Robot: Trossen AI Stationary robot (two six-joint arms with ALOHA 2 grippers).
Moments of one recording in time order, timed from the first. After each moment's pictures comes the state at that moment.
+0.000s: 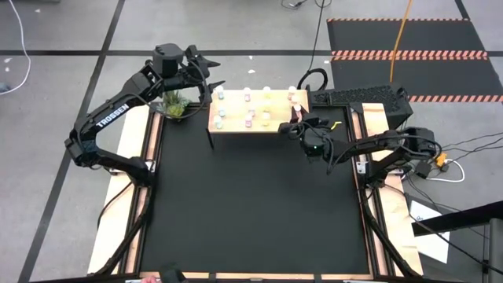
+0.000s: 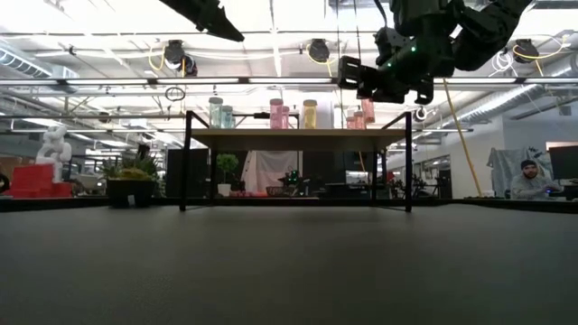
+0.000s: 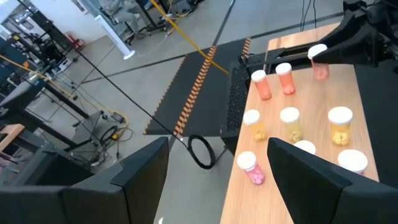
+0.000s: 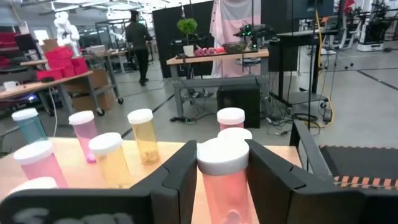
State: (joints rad) left arm 0.72 1.33 1.45 -0.46 0.19 0.59; right arm -0.16 1.47 0.63 0.77 1.14 0.20
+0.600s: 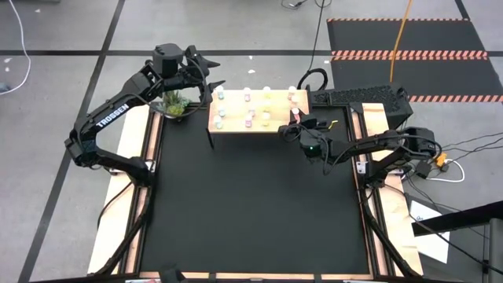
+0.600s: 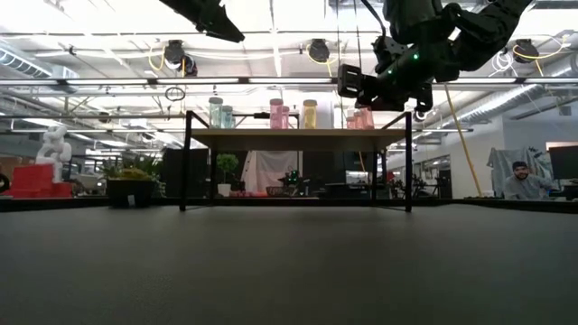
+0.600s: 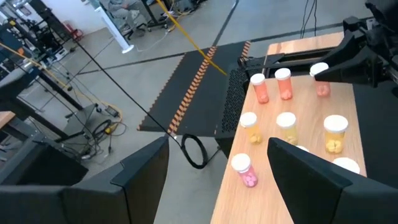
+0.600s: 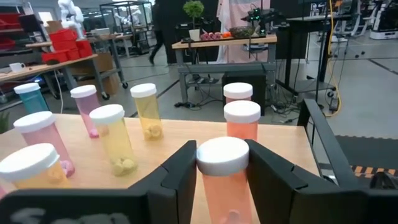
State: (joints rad) left arm 0.72 1.33 1.45 -0.46 0.19 0.52; right arm -0.17 1.47 0.63 0.64 1.10 0.30
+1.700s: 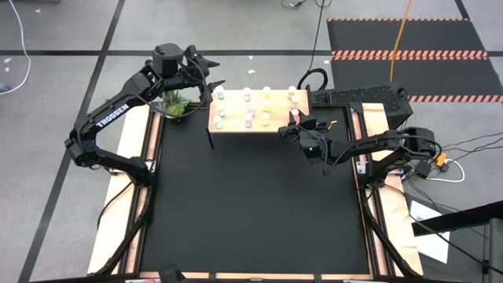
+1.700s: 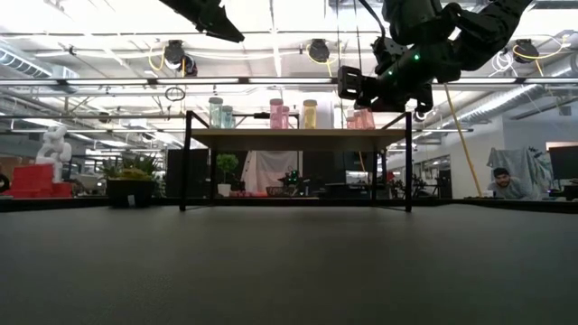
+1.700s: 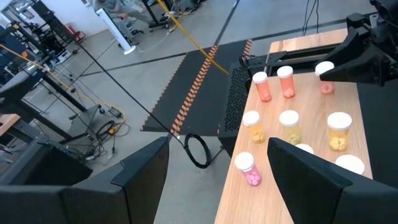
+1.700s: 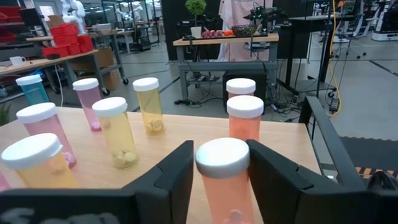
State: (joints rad) left arm 0.72 1.33 1.45 -0.46 0.18 0.54; right arm -0.16 1.47 0.63 0.62 1.09 0.30
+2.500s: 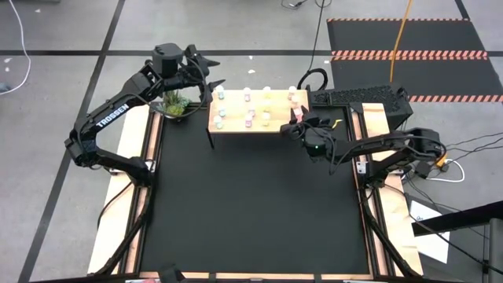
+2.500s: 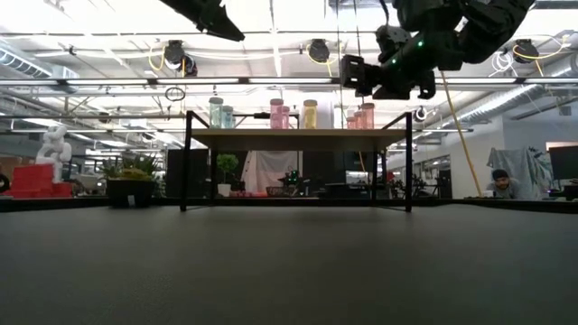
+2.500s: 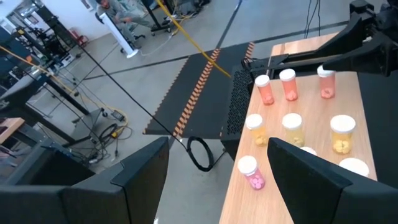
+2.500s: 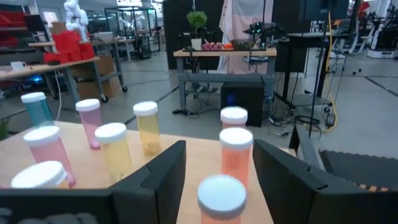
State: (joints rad) left arm 0.72 1.33 1.45 -0.44 0.18 0.55; right arm -0.16 1.41 0.63 0.66 1.10 0.18
